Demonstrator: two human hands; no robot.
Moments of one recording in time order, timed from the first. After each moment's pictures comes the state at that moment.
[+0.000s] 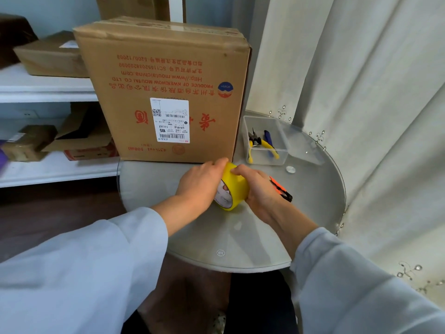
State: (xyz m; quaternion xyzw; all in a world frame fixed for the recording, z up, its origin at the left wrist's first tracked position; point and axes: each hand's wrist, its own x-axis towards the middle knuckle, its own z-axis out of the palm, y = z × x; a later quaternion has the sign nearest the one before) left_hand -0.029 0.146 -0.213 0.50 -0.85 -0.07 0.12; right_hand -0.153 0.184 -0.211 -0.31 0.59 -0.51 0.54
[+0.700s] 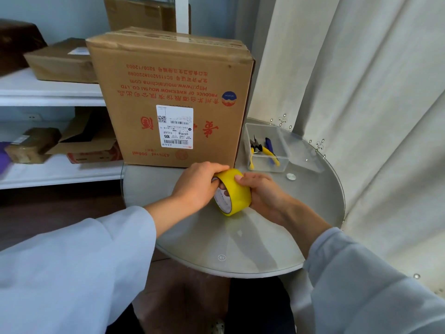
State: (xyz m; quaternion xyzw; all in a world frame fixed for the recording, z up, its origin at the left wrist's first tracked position) left_hand -0.012 0.142 -0.202 0.47 -0.83 -0.19 0.25; right_hand -0.174 0.185 -0.200 -0.39 0.53 -0.43 0.62
